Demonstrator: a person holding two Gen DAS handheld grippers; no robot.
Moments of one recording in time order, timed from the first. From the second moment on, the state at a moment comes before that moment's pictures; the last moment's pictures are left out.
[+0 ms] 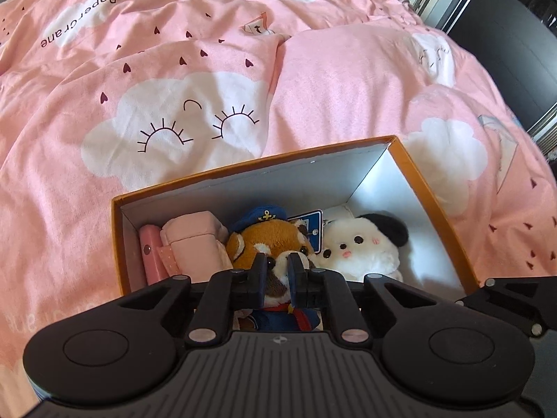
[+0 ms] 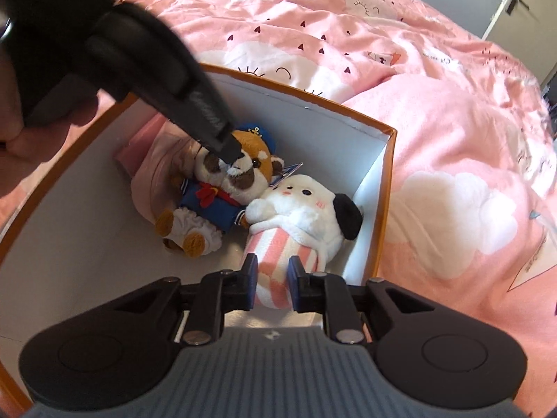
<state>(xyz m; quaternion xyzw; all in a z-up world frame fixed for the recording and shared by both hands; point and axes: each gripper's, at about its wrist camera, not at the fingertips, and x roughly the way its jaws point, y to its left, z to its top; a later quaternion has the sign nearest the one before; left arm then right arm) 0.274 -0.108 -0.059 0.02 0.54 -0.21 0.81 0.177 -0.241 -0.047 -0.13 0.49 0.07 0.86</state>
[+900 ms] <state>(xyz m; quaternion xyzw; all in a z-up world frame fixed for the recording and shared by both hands) 0.231 -0.092 -0.016 0.01 0.47 -0.26 0.84 0.183 -0.256 -0.039 -0.05 0.52 0.11 0.84</state>
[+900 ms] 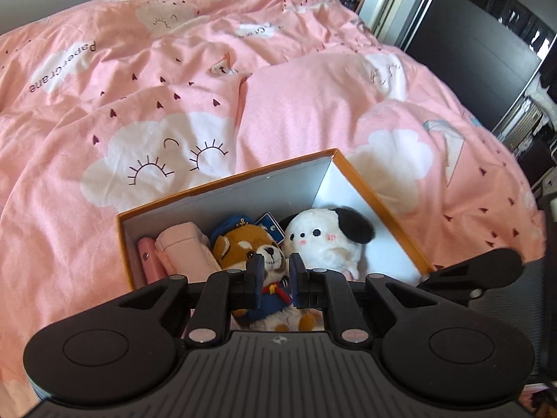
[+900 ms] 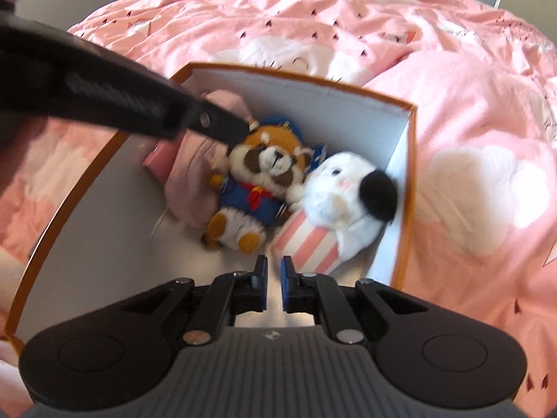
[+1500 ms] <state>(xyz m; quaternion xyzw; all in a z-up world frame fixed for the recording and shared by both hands) 0.170 -0.016 -0.001 -0.04 0.45 -0.17 0.87 0.188 -0.231 -0.080 -0.15 0.54 0.00 0.83</state>
